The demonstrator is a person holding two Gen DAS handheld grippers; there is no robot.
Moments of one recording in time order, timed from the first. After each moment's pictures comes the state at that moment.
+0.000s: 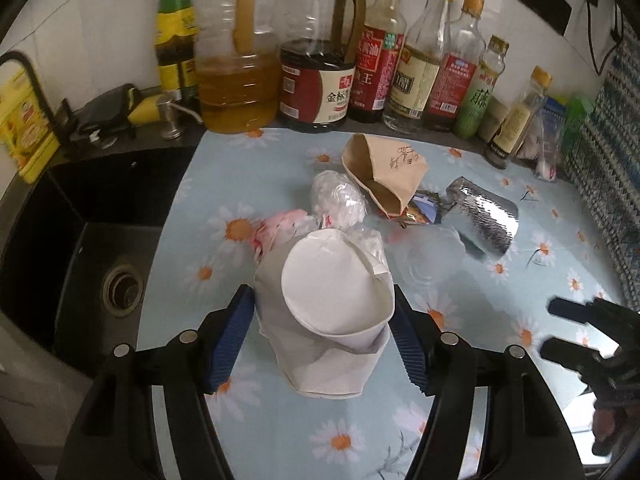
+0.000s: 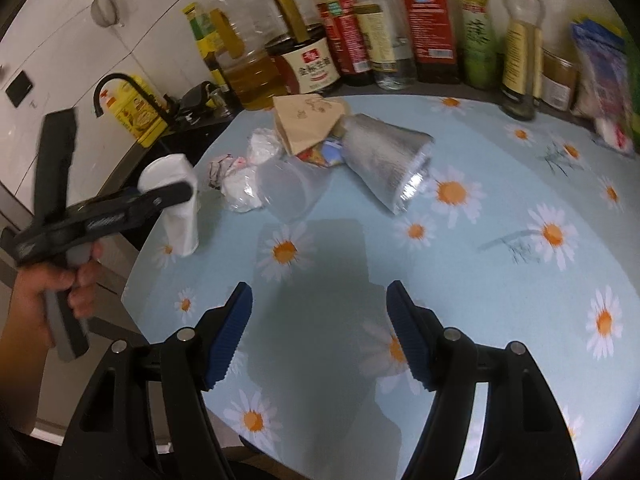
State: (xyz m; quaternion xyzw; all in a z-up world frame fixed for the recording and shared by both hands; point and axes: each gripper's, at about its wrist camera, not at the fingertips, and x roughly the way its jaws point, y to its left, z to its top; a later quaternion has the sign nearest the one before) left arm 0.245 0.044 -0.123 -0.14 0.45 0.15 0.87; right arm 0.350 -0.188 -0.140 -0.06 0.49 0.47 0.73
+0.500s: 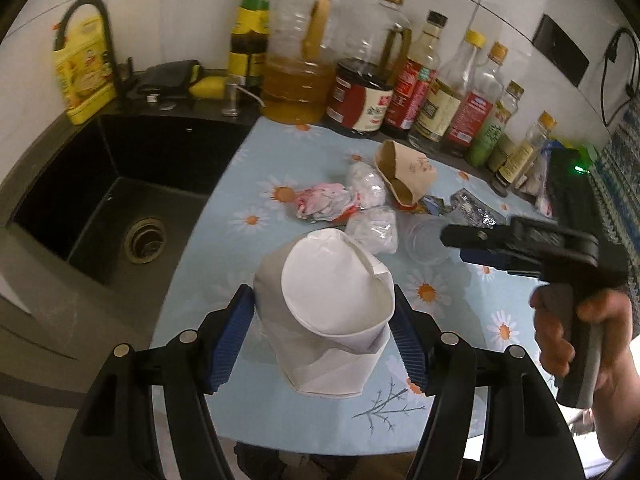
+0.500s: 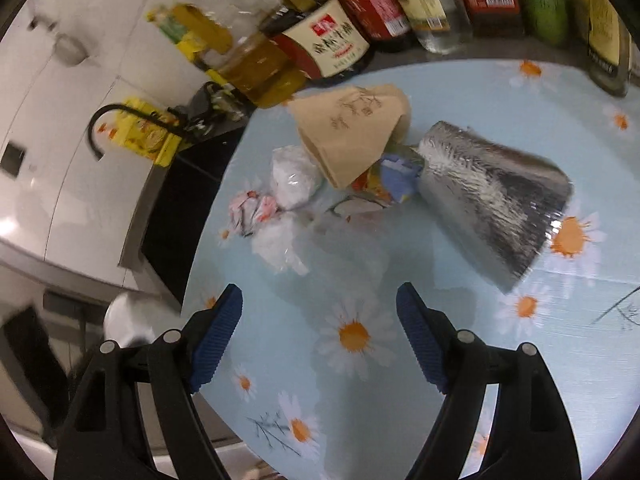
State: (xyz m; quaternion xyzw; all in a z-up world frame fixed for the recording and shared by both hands) left arm 0.170 0.034 -0.102 -0.20 0.41 0.21 0.86; right arm 0.405 -0.092 -0.162 0.02 0.60 0.46 0.65
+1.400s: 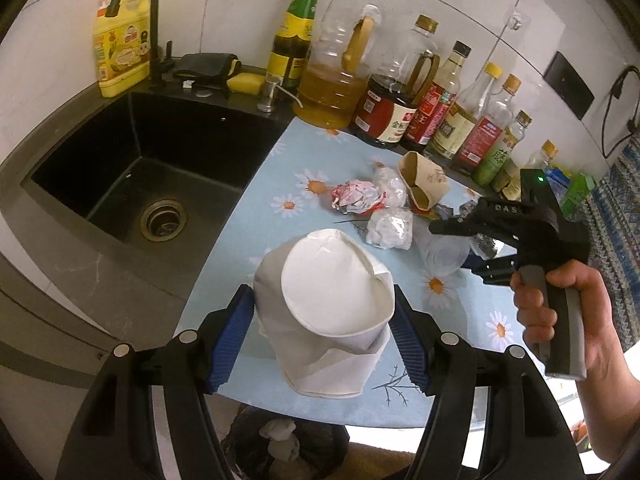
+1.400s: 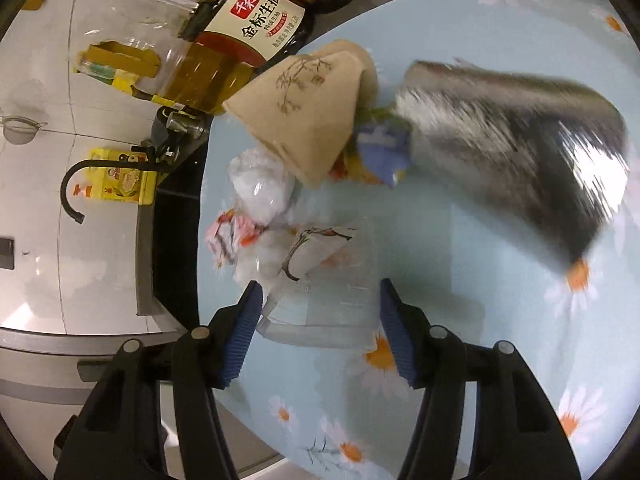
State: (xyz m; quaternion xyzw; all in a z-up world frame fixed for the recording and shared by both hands) left arm 0.123 0.048 -0.098 -0.25 0.38 0.22 0.86; right arm 0.408 -0.091 -0.181 0.11 0.67 0.40 0.61
